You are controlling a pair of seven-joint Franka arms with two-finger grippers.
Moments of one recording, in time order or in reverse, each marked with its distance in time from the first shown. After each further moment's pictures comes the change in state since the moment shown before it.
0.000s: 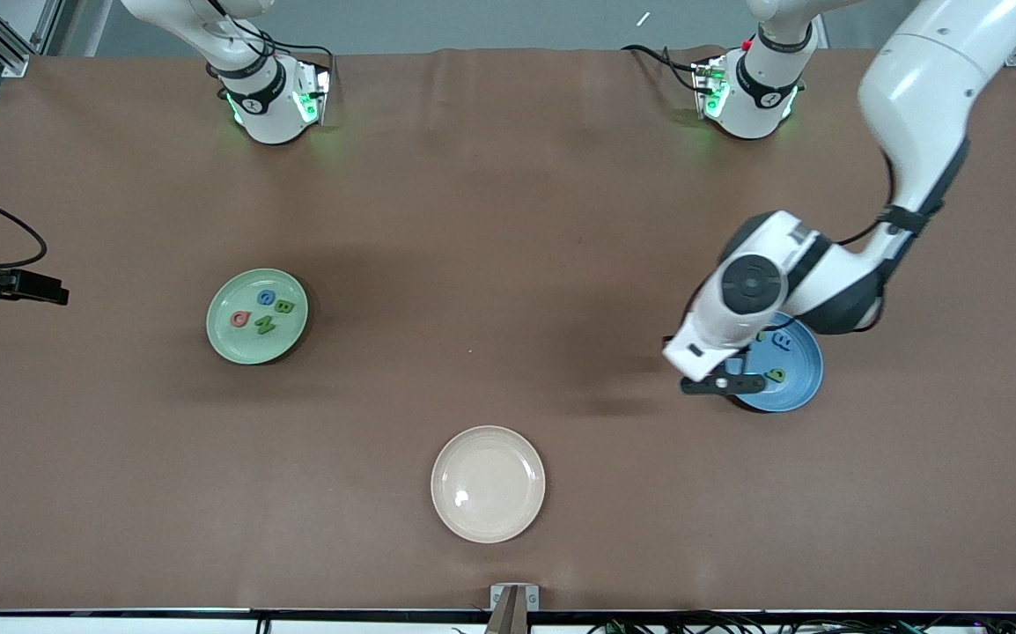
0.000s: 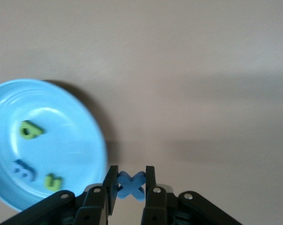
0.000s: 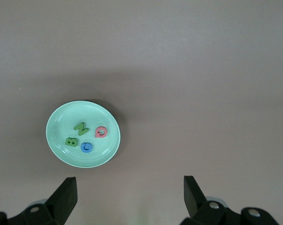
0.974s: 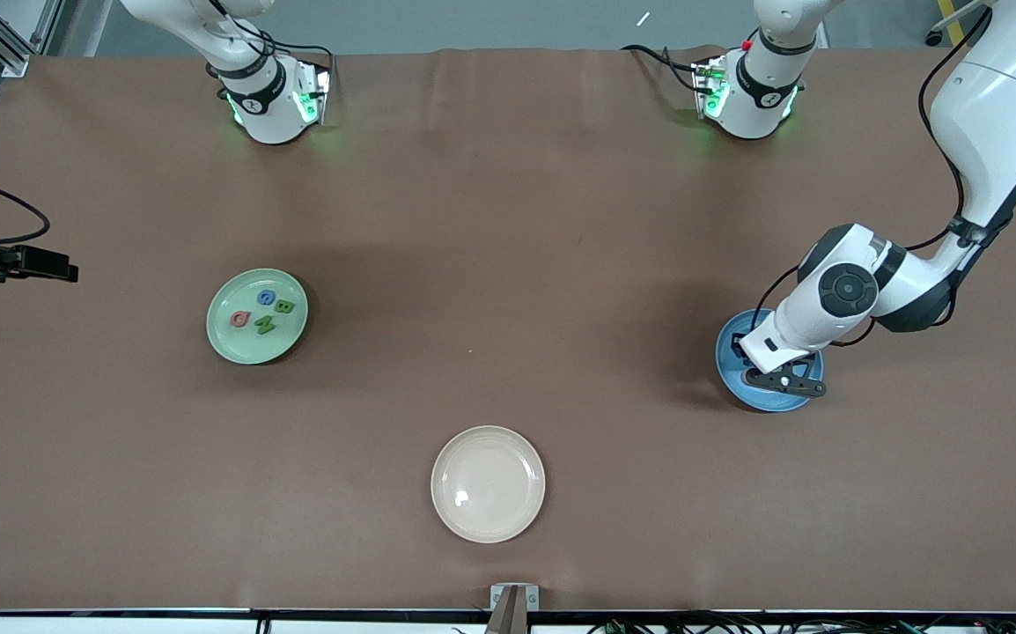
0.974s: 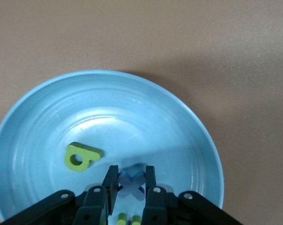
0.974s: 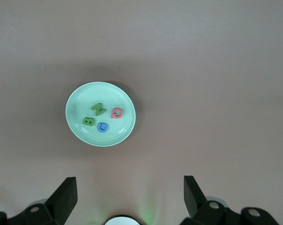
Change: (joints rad) left arm 0.258 0.075 -0.015 -0.172 0.181 0.237 0.233; right arm 0.013 -0.016 0.021 0.069 0.027 -0.145 -0.004
